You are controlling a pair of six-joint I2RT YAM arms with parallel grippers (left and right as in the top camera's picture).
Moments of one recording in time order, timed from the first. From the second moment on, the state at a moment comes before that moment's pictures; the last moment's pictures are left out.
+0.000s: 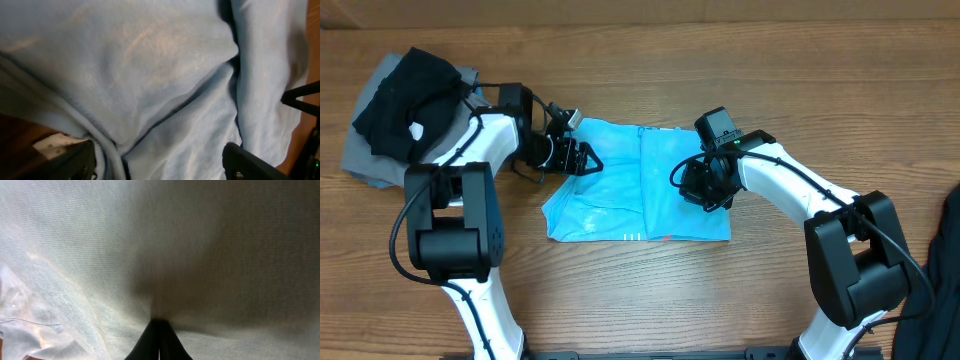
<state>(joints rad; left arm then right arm) 0.00 2.12 1.41 -0.80 0.67 0.23 0.40 1.88 1.20 -0.72 -0.30 0.72</state>
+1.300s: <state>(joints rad) 0.02 2.08 1.23 -0.64 0.70 0.07 0.40 1.88 1.20 -0.72 -0.30 0.72</state>
